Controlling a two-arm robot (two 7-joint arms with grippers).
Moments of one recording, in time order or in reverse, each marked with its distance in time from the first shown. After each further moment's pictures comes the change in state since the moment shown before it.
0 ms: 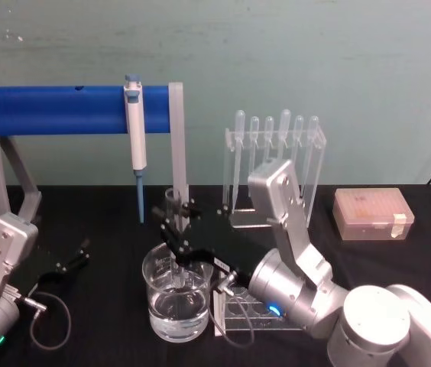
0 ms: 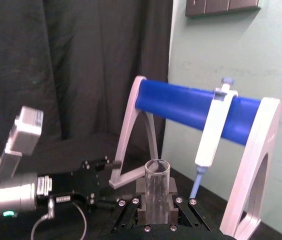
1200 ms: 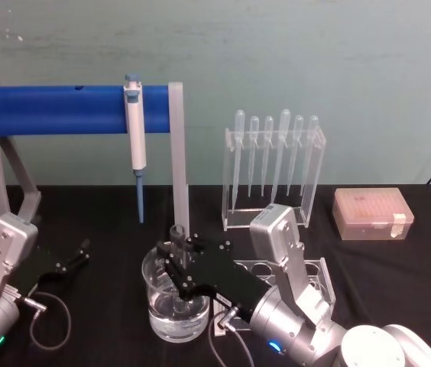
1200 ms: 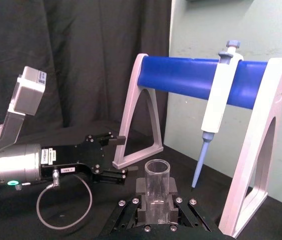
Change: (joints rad) left arm 0.000 0.000 0.000 0.000 0.000 0.000 0.000; right arm -0.093 -0.046 0.044 0.080 -0.070 -0.108 0.046
